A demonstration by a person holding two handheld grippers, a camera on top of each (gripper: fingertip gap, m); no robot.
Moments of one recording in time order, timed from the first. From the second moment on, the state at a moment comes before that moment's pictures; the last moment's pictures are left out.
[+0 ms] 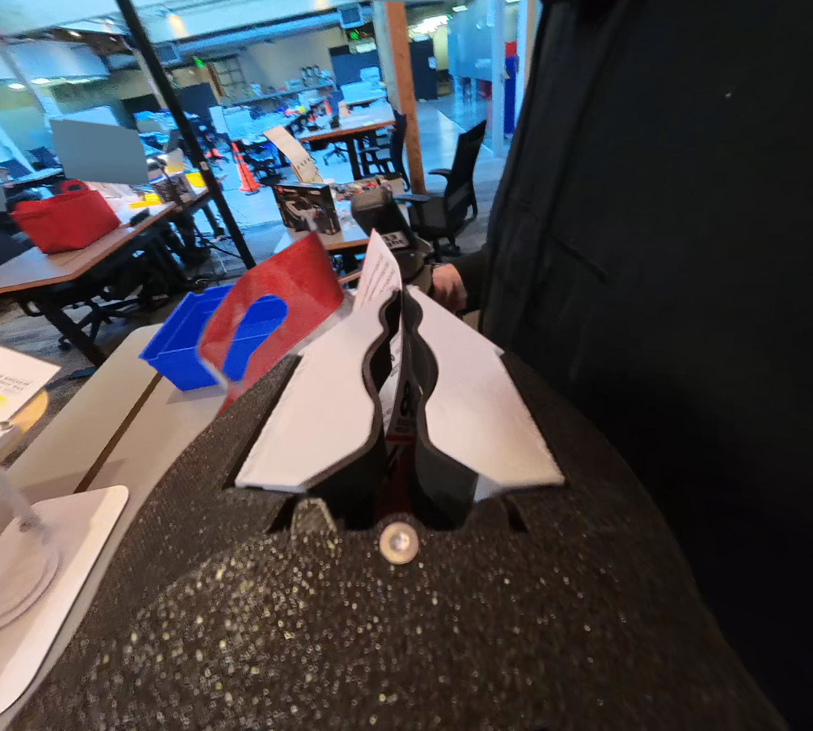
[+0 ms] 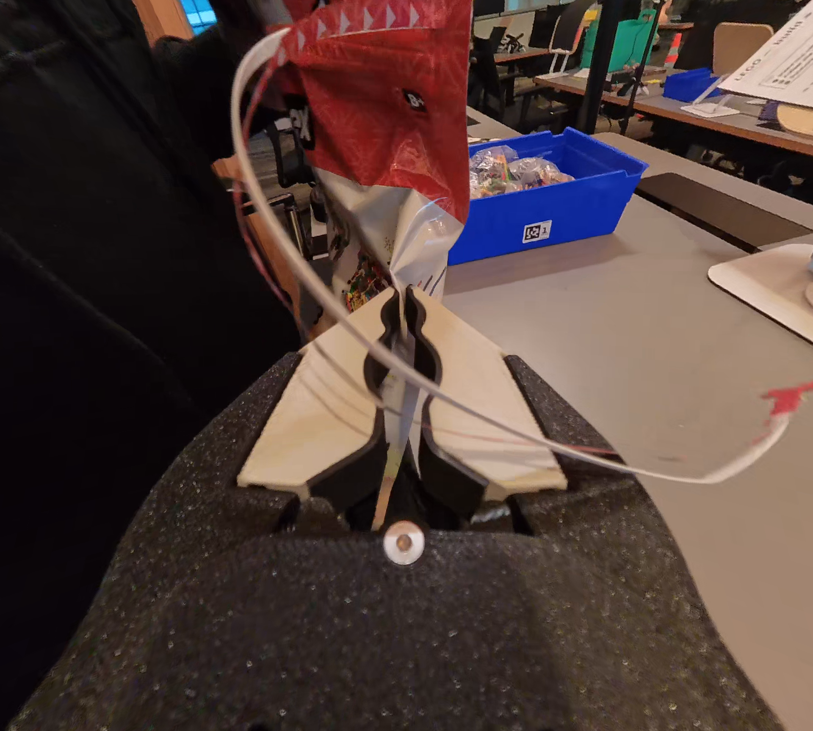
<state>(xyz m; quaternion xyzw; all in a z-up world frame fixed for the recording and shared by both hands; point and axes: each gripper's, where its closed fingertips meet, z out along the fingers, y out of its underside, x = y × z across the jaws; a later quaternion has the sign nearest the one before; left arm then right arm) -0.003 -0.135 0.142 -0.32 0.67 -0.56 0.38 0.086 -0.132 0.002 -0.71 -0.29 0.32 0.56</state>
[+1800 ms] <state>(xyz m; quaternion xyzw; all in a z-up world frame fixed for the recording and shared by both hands) 0.077 0.072 -0.036 -0.69 0.18 -0.65 0.28 0.495 -0.086 0.100 -0.87 -0.08 0.18 0.45</state>
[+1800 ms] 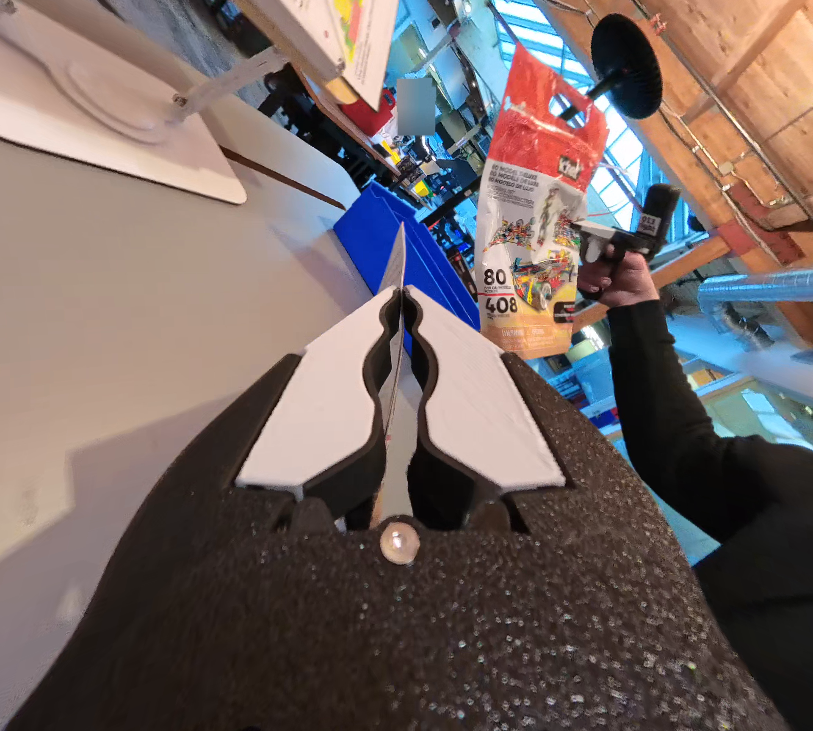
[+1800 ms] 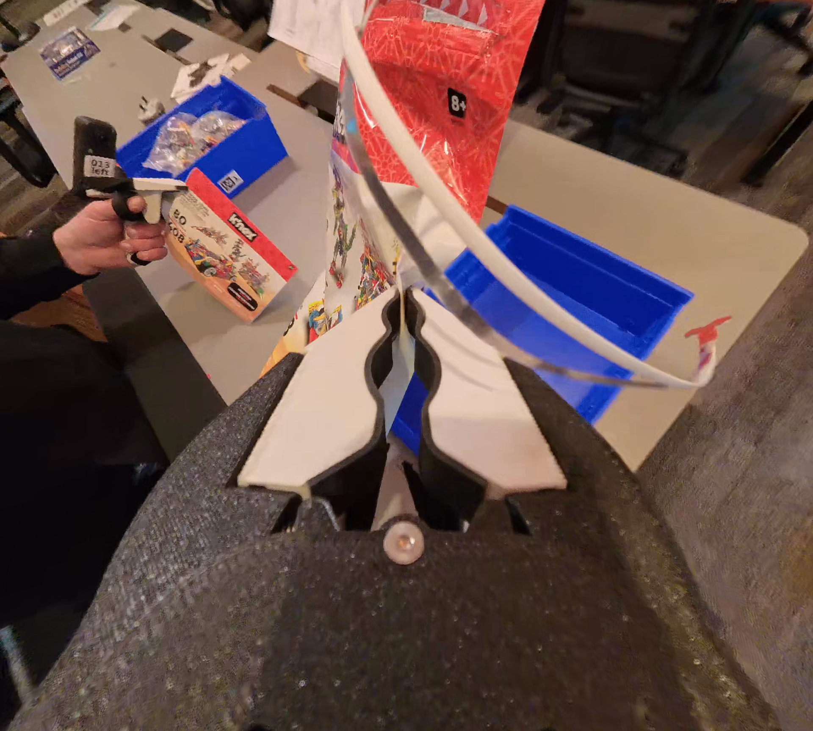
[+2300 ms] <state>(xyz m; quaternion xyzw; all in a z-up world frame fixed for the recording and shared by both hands) 0.070 0.094 -0.096 -0.74 0.12 -0.61 0.26 0.630 -0.042 -0.069 -0.98 0.00 0.01 0.22</state>
